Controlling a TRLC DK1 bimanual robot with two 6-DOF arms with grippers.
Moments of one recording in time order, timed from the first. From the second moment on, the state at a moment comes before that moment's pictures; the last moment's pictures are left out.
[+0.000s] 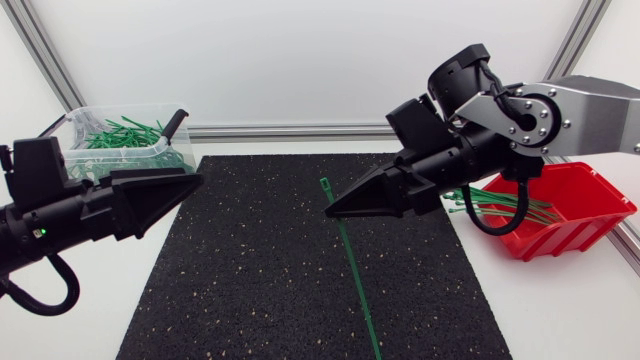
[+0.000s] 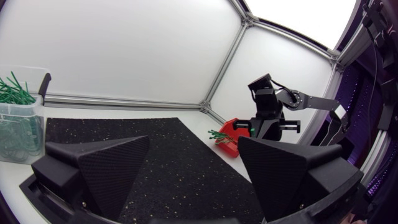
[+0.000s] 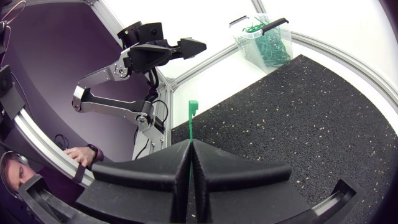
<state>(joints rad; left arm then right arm) -0.06 0.84 0.47 0.18 0.84 -0.32 0.40 1.49 1.07 -0.60 -1.10 -0.34</state>
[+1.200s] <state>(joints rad) -0.37 1.25 0.64 0.44 1.08 -0.48 0.41 1.60 1.10 -0.37 -1.23 -0.10</state>
